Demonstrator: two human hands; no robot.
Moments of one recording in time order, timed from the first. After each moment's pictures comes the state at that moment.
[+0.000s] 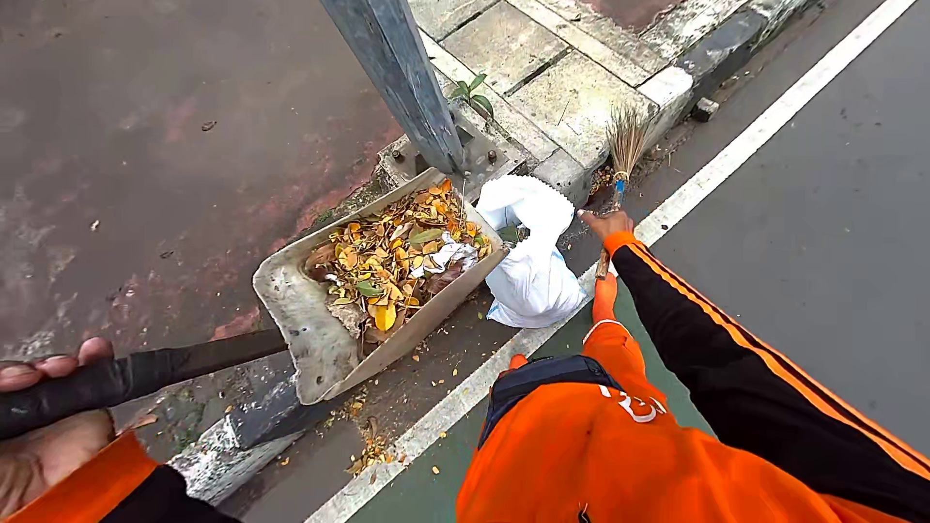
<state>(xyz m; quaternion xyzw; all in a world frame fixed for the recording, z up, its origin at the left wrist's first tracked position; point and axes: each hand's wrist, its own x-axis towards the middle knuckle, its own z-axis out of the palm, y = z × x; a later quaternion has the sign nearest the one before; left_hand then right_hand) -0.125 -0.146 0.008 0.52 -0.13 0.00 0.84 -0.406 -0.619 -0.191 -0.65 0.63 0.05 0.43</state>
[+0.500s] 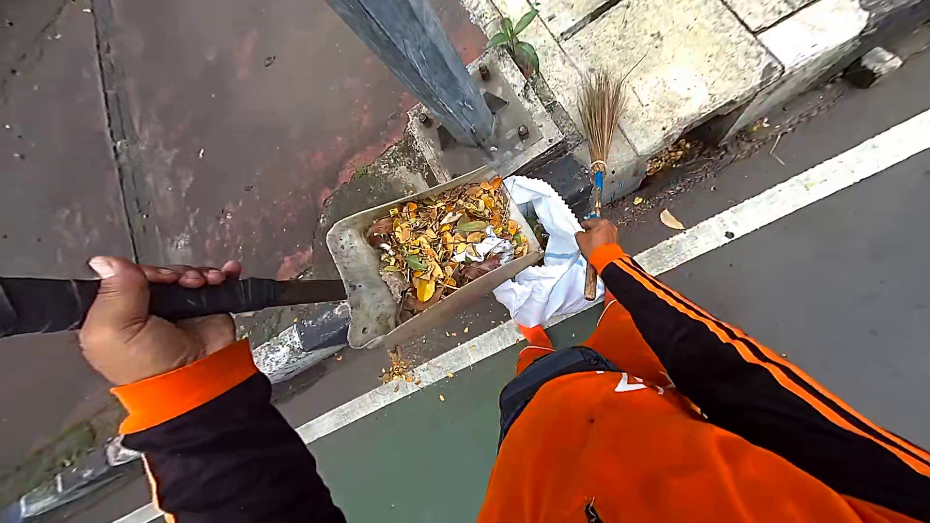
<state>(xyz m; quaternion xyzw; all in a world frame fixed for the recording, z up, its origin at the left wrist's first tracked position) -0.124 -0.366 0.012 0.70 -0.08 0.01 0.71 -0.348 -0.752 -0.321 -0.76 0.47 0.16 0.43</state>
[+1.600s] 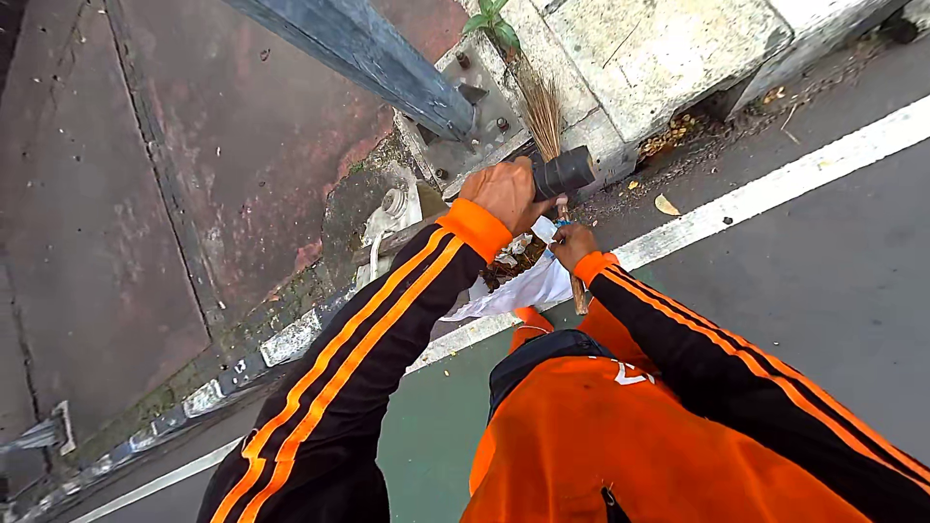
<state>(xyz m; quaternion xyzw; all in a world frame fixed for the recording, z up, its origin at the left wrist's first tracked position) -0.261 -0.779 -0.054 0.85 -0.42 -0.26 -0.15 -0.386 -0.806 -0.302 -0.75 0.35 0.17 0.53</state>
